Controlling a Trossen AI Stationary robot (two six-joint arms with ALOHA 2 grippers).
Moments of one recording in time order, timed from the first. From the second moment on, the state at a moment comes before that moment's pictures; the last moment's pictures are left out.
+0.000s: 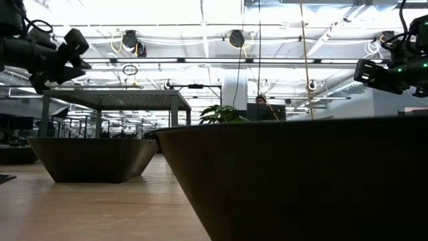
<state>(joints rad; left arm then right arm) 0.56 0.01 0.04 0.21 -0.65 -0.47 -1.25 0.01 0.01 0.13 0.29 0.22</state>
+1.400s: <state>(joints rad) 0.56 0.36 0.47 0.34 0.02 -0.32 -1.25 0.01 0.01 0.13 0.29 0.22</state>
